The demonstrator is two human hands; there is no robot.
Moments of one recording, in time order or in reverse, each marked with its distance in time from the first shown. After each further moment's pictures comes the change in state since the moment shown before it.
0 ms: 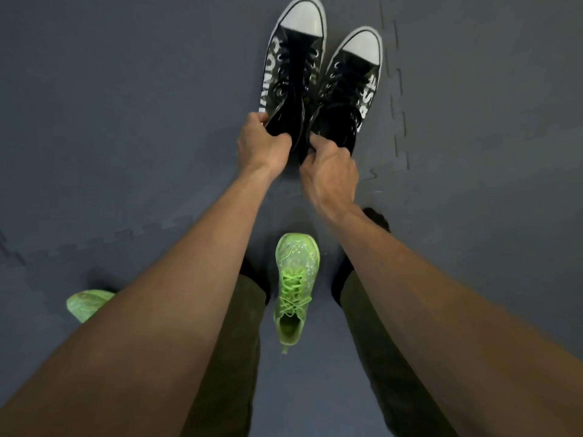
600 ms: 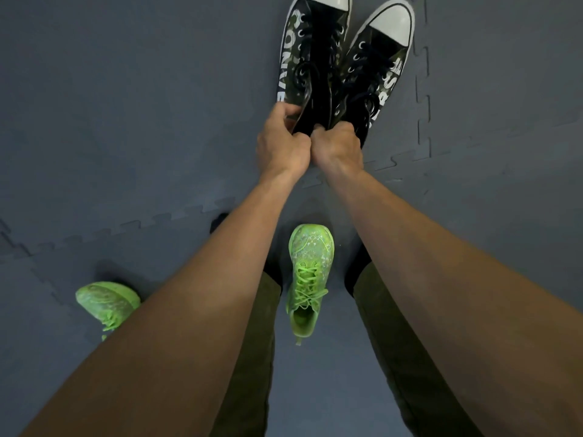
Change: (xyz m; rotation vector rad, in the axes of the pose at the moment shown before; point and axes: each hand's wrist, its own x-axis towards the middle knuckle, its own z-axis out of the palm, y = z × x) left_hand -0.004 -0.023 0.001 -0.040 -0.024 0.080; right_hand 0.025 -0.029 0.017 0.220 -0.182 0.482
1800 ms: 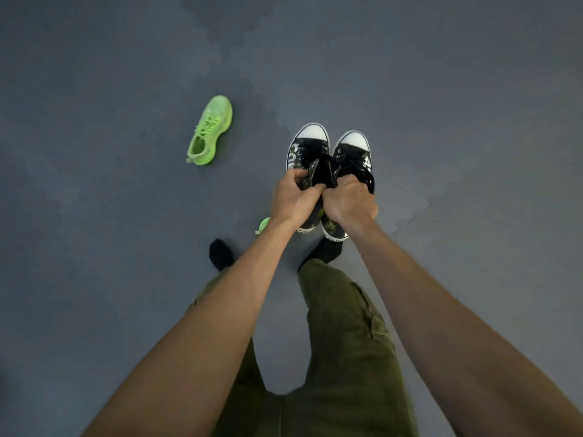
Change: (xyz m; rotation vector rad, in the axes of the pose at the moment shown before) left_hand -0.462 -0.002 -0.165 -0.996 0.504 -0.378; right_hand -0.470 0.035 -0.134 -1.200 -0.148 -0.839
